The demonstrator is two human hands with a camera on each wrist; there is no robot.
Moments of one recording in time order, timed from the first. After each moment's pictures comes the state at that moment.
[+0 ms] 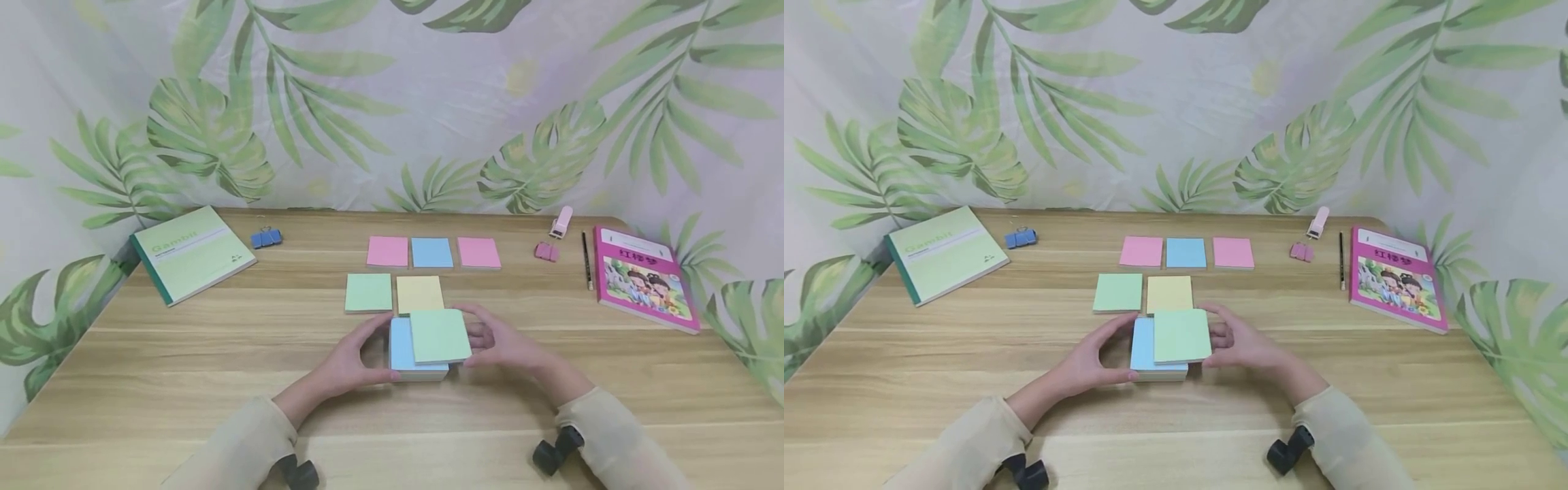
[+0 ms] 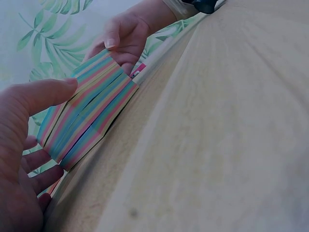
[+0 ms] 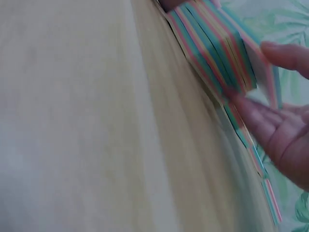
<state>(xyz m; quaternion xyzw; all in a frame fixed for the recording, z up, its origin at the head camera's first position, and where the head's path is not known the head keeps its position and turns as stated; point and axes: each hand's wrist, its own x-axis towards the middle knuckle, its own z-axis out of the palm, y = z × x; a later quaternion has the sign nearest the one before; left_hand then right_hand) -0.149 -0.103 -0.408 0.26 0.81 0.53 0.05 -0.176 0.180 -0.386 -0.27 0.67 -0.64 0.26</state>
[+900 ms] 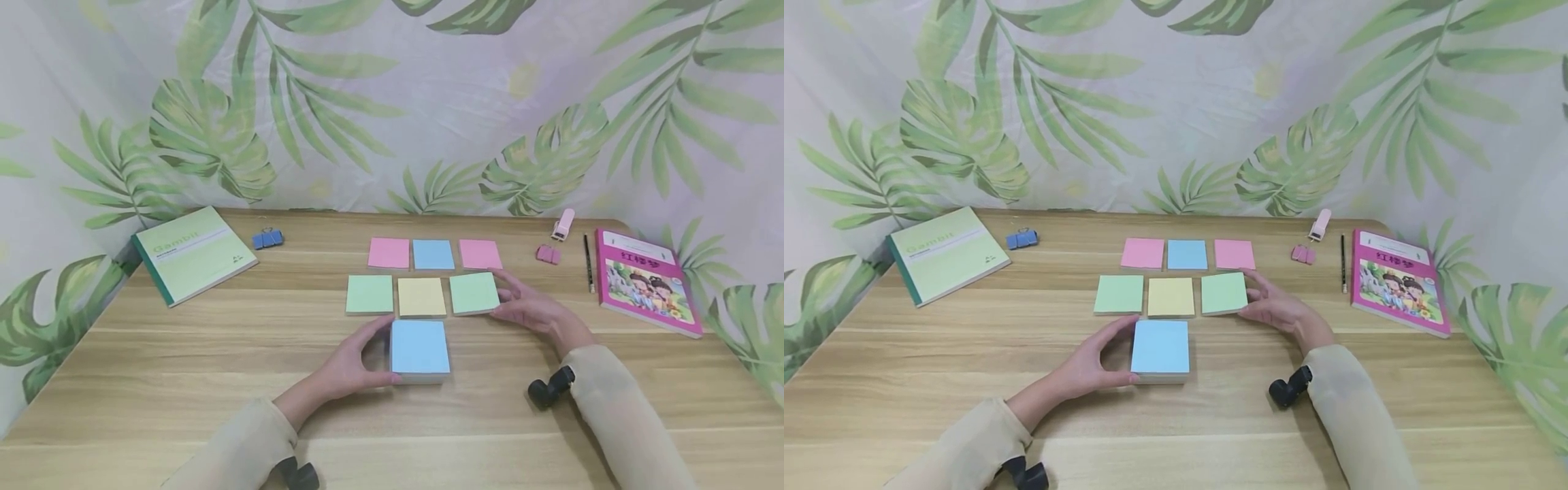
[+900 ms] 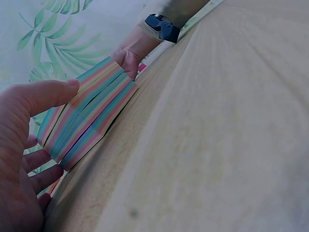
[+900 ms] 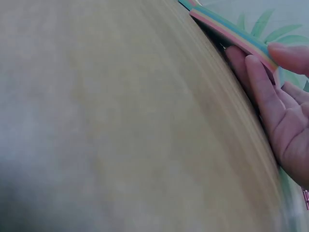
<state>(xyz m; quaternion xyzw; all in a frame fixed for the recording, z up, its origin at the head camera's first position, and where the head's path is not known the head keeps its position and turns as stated) -0.133 -0.099 -0.371 0.25 0.82 0.52 0.07 -0.249 0.240 -0.397 -0.11 0.58 -0.74 0.31</state>
